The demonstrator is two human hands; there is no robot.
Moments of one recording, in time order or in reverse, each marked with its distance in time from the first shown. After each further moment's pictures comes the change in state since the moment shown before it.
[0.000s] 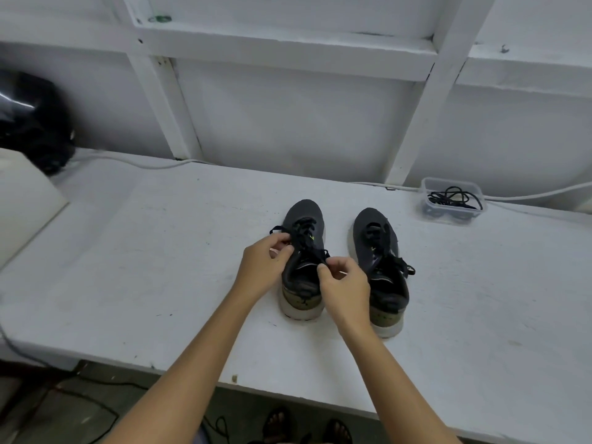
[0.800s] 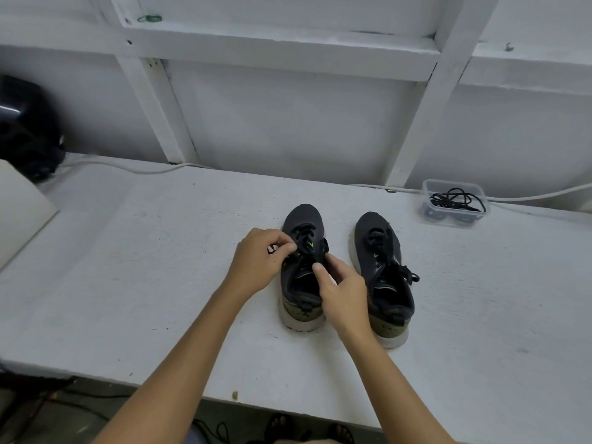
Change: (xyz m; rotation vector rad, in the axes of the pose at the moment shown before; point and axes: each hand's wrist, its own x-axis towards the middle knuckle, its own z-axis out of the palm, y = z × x) left_hand 0.022 0.008 -0.020 0.214 -0.063 0.271; right_hand 0.008 -0.005 0.006 0.073 -0.131 -0.100
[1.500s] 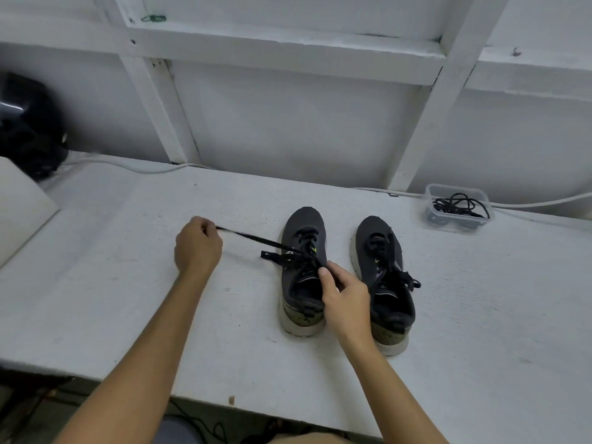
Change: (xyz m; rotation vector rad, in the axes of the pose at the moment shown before) left_hand 0.025 -0.064 -0.044 0.113 0.428 -0.605; right_hand 0.001 0.007 -0.003 -0.024 0.044 -0.005
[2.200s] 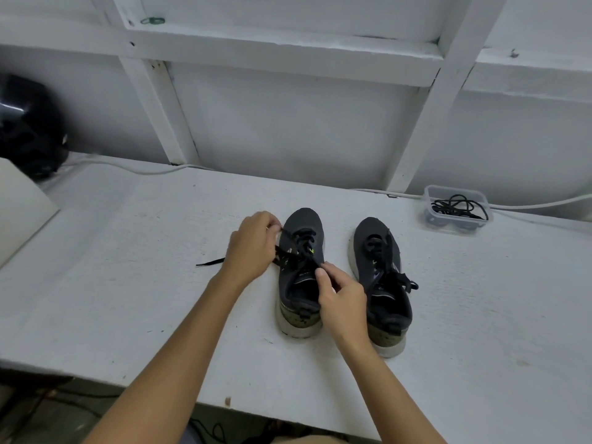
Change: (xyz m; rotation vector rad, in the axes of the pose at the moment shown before) left_hand -0.043 0.050 0.029 0.058 -0.281 0.609; right_hand 0.001 -0.003 0.000 -0.055 -0.002 -0.030
